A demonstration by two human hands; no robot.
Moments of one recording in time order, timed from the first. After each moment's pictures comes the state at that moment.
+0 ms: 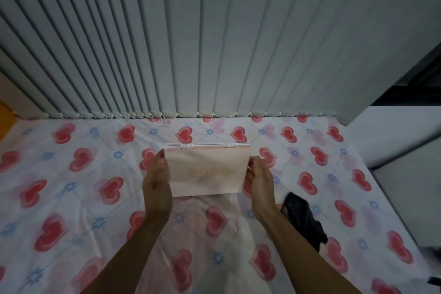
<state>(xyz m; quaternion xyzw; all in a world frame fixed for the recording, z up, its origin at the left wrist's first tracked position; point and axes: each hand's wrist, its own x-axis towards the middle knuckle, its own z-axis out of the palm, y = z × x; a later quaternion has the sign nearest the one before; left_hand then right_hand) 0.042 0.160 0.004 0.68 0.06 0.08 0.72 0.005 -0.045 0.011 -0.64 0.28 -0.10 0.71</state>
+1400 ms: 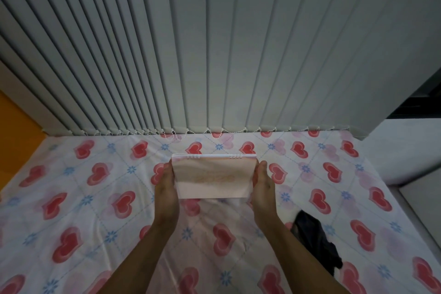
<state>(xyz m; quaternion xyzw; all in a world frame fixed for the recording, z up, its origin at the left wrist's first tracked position) 0.049 0.152 0.036 0.67 0.09 -0.01 0.73 0.027 -0.040 0.014 -0.64 0.26 -0.09 0.72</state>
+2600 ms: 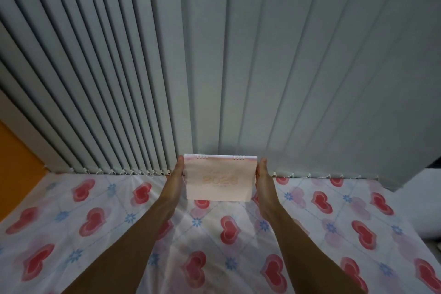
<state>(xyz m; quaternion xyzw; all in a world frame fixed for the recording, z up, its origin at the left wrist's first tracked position) 0.210 0.151 0.045 0.69 0.06 -0.12 0.71 0.198 -0.070 0.009 -0.64 0.22 -0.02 0.73</state>
